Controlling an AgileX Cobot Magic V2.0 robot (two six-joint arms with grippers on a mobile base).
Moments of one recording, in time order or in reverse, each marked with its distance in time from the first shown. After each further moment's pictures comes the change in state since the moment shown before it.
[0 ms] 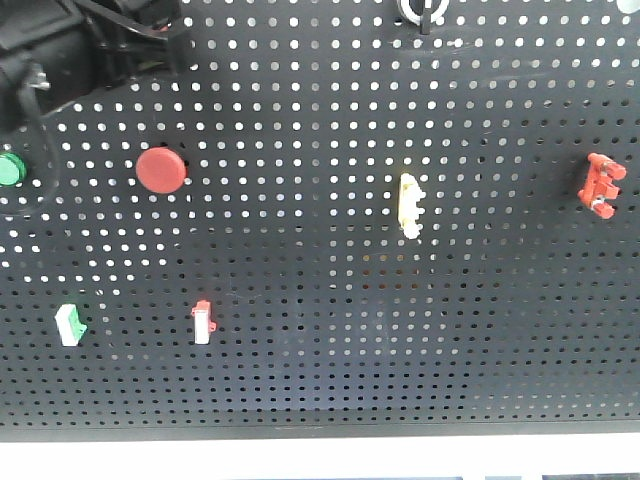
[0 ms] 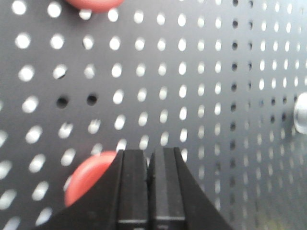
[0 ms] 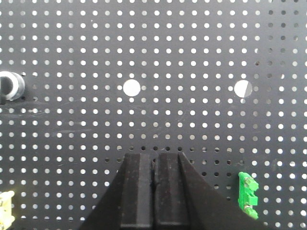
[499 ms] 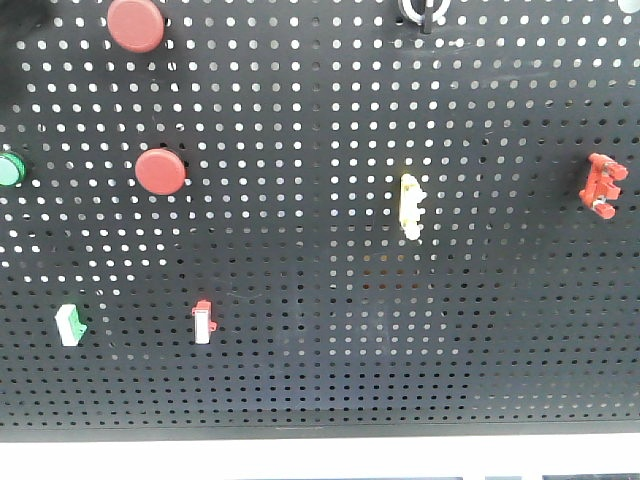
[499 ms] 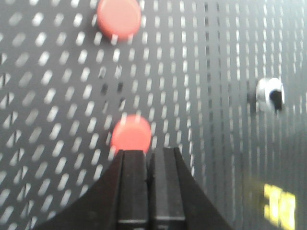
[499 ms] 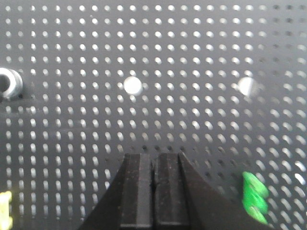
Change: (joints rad) left arm -0.001 -0.327 0.251 0.037 0.072 0.022; right arm 0.008 0.065 0.000 0.001 -0.115 0.004
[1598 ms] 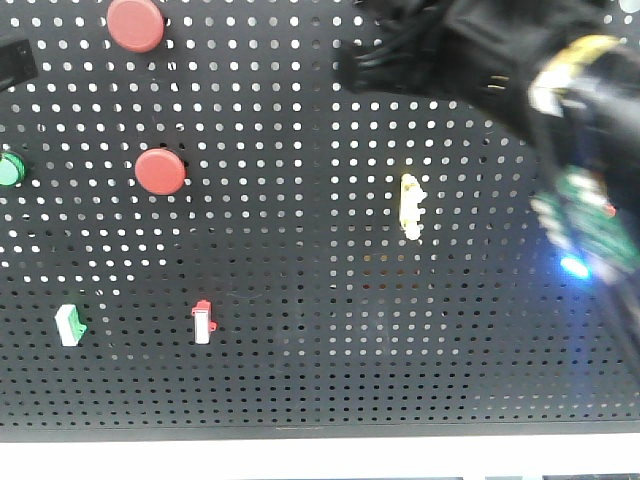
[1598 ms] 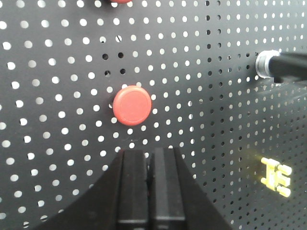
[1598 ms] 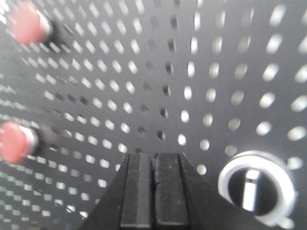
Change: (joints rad) left arm 0.000 -0.029 0.022 0.004 0.077 0.001; right arm 0.506 0.749 -0.718 -0.086 0.041 -0.014
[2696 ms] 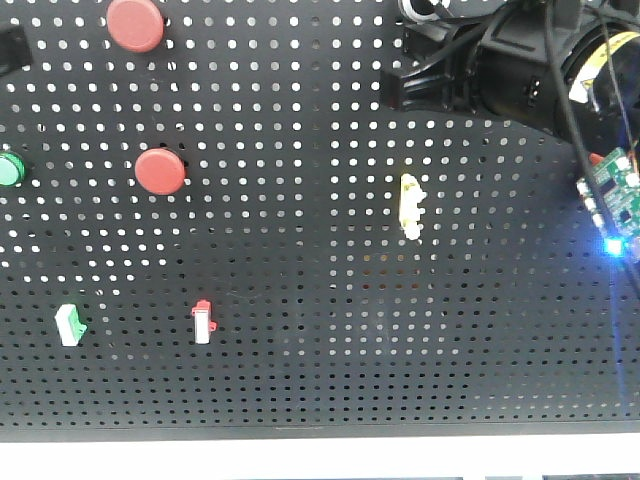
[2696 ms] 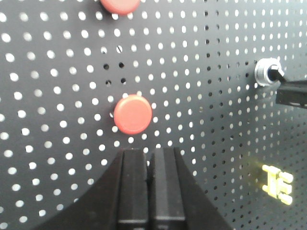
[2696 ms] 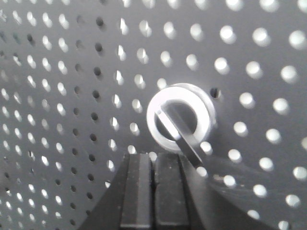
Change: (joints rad) left arm 0.000 0.000 0.000 0.003 -0.029 0.004; right arm -0.062 -0.064 -0.011 0.002 0.276 -0.013
